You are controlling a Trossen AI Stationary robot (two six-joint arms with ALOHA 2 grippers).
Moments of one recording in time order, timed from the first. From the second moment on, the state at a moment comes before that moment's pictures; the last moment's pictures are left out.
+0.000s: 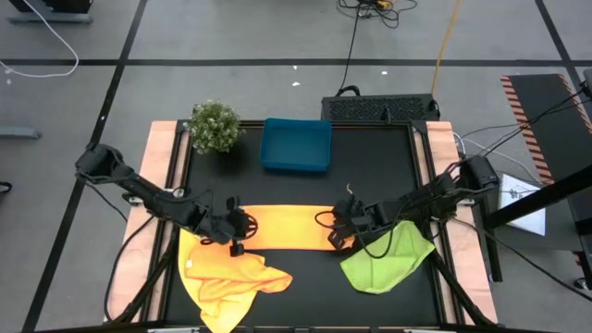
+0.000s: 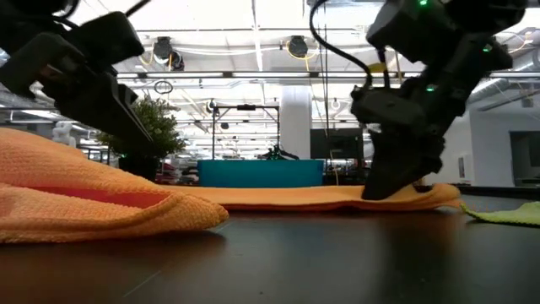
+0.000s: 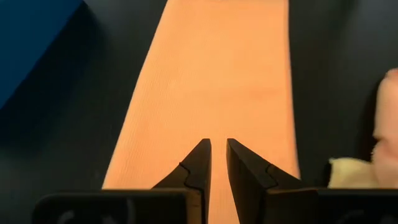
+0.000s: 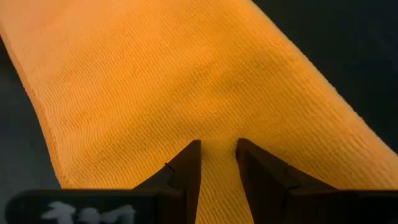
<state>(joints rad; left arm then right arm) -0.45 1.27 0.50 -0.04 -0.45 -0.38 0.27 1.68 0.67 -0.12 0.27 0.92</state>
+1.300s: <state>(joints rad) -0.58 1.33 0.50 0.13 -0.32 -0.48 0.25 1.48 0.66 -0.22 0.33 0.80</state>
